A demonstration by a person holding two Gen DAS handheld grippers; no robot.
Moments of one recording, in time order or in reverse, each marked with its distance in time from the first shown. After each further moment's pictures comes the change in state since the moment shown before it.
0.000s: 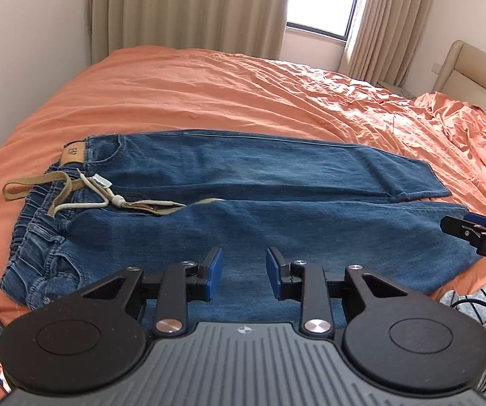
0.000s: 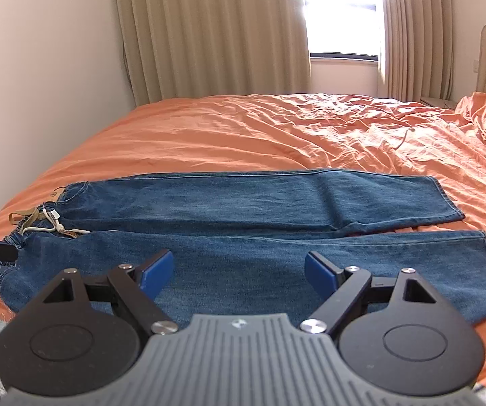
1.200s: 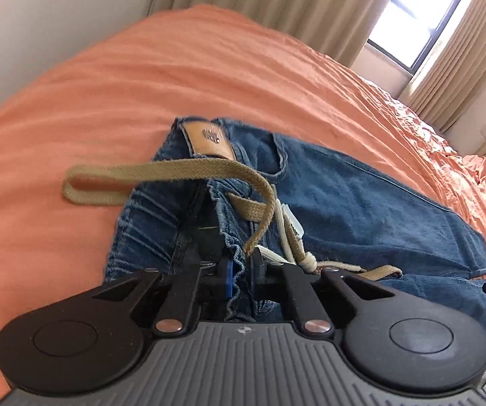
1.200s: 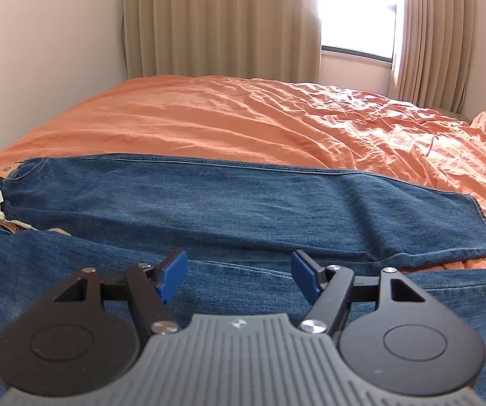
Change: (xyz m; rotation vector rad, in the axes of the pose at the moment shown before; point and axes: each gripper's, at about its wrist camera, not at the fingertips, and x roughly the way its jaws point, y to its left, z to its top) left arm 0.088 0.237 0.042 -0.254 0.045 -0.016; right arm 0.138 0.015 0.006 -0.090 0.022 -0.065
